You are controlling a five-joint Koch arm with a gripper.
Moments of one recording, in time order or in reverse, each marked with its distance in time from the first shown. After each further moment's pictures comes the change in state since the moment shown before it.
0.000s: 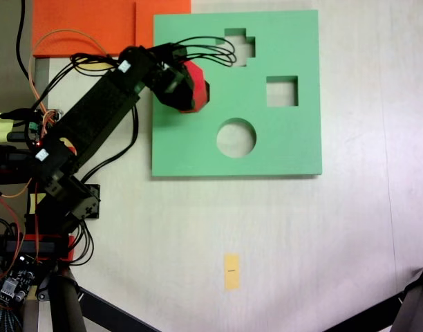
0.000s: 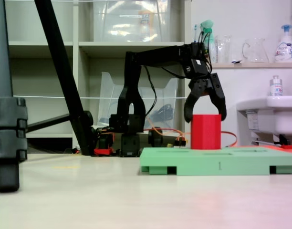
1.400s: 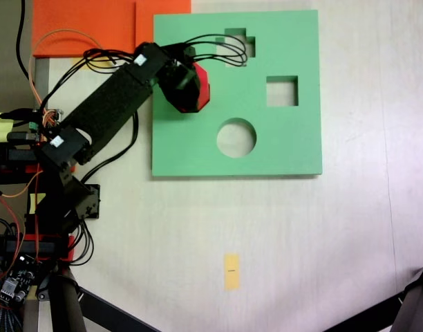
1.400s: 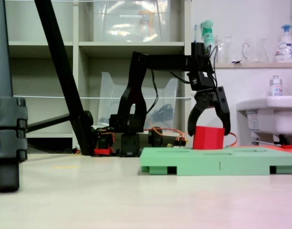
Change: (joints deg) arm -0.4 -8.9 -1.1 -3.4 2.7
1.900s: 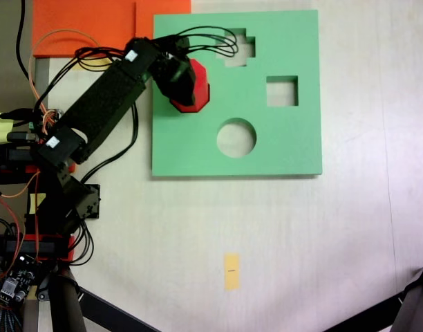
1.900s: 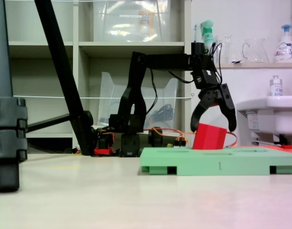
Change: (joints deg) arm -3.1 2.4 0.2 -2.5 1.9
